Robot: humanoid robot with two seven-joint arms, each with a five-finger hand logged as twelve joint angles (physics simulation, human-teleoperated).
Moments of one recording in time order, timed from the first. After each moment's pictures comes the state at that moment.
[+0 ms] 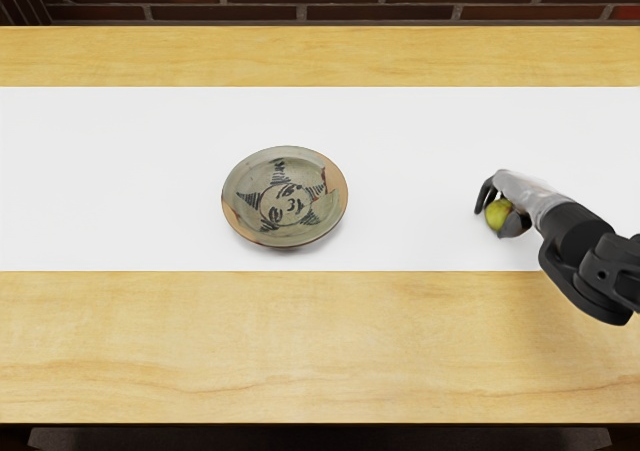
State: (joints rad) left arm -0.02 0.00 0.25 -0.21 0.00 -0.02 0.08; right arm 0.78 -0.69 0.31 1.49 -1.37 -0.18 -0.61
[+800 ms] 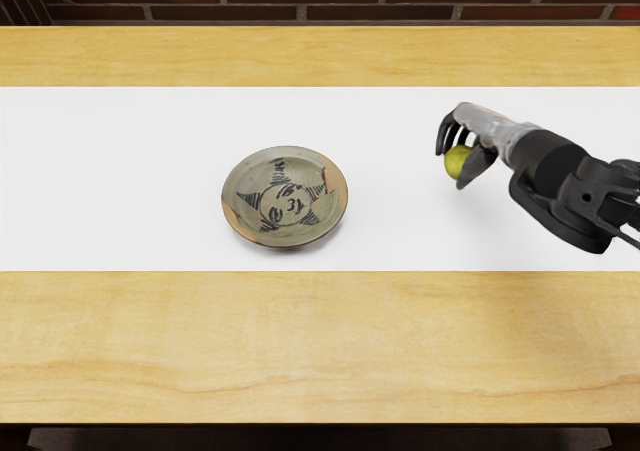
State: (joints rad) left arm -0.02 0.00 0.25 -0.21 0.00 -0.02 0.08; right arm 1.02 -0.62 0.32 1.49 -1.21 -0.10 -0.61
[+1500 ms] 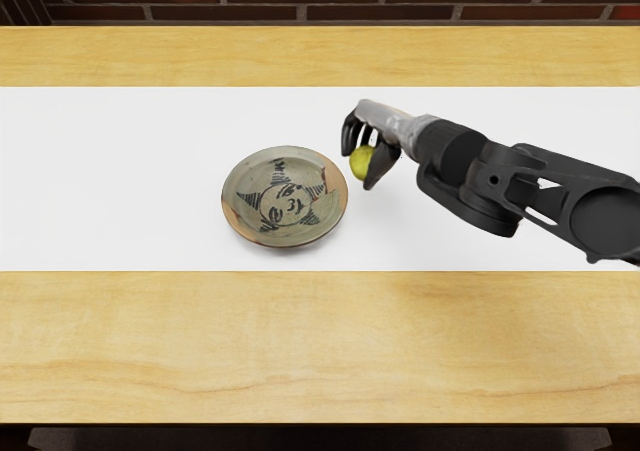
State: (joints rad) left arm -0.02 0.00 0.25 -0.21 0.00 -0.02 0.08; right arm 1.11 -0.35 0.32 1.40 -1.15 -0.07 -0.61
